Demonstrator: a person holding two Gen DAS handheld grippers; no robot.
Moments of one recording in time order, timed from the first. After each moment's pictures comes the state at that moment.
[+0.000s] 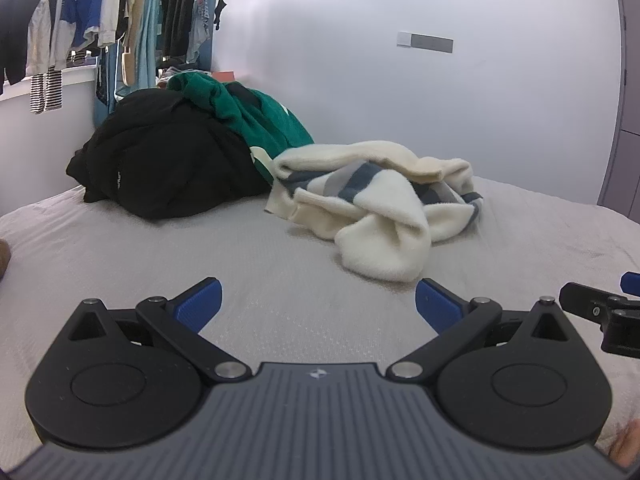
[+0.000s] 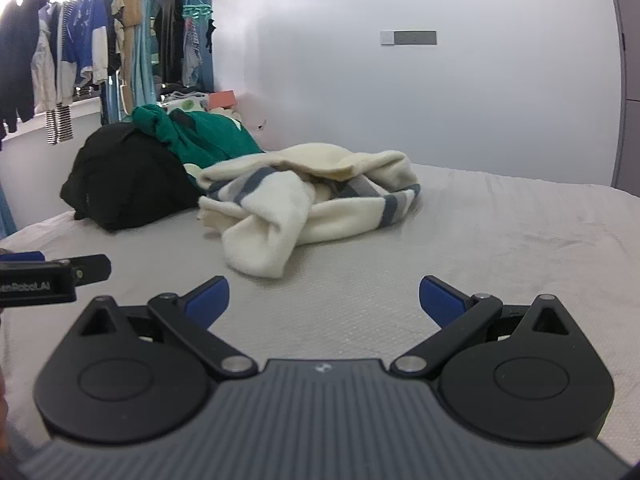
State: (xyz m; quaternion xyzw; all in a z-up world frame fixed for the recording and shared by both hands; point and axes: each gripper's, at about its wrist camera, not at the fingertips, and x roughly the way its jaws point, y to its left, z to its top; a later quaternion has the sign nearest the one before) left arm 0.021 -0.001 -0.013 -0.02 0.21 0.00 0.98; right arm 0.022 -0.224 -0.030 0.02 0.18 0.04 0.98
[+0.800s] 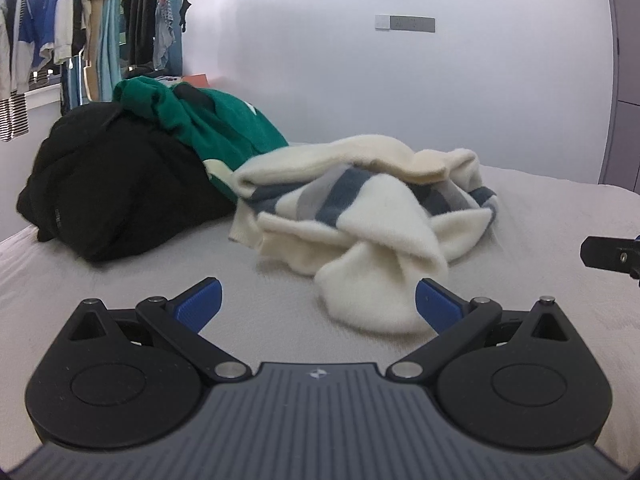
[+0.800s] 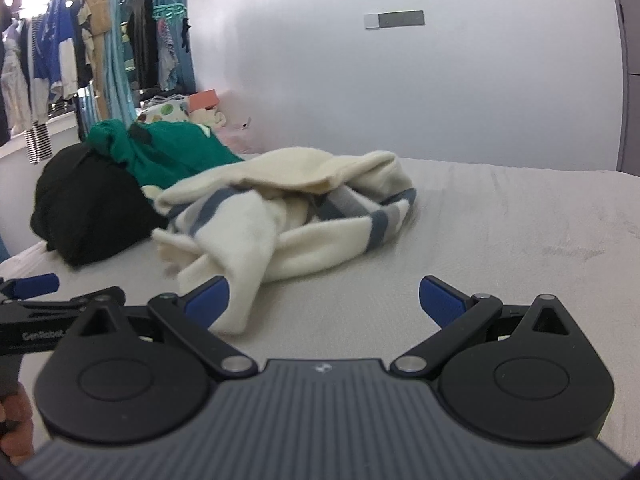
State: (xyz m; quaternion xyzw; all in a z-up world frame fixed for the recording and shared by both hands) left arm 0.162 -0.030 -0.028 0.02 0.22 -0.02 0.97; right arm 0.125 -0.259 -0.021 0.06 0.20 0.04 0.98
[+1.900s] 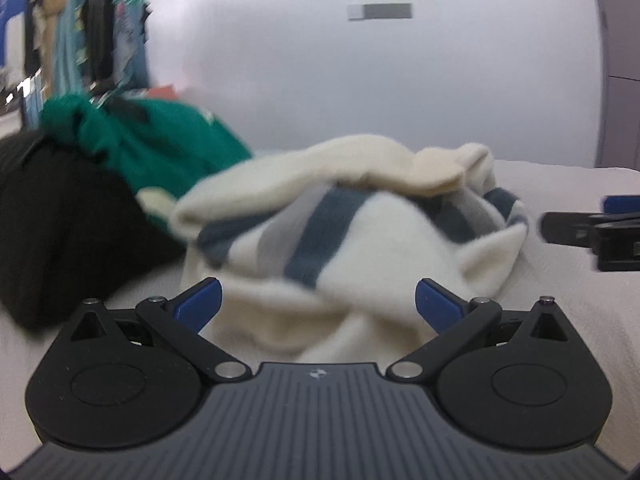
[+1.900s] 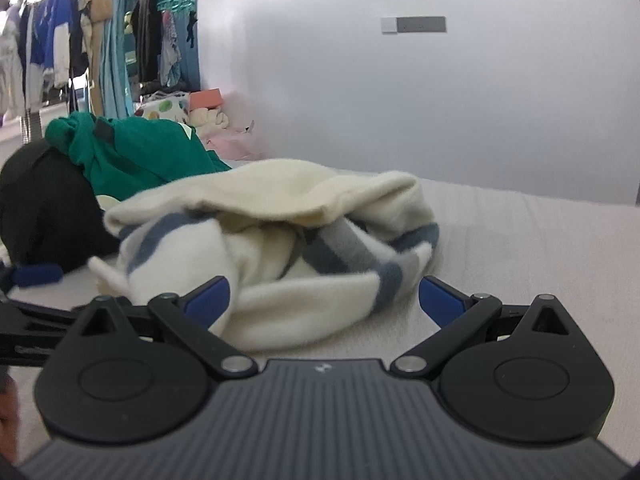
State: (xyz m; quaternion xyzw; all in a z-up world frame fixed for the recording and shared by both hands) left arm 0.295 -0.049 -0.050 0.06 0.21 -0.06 0.97; right arm 0.257 -0.258 -0.039 0.02 0.18 0.05 0.98
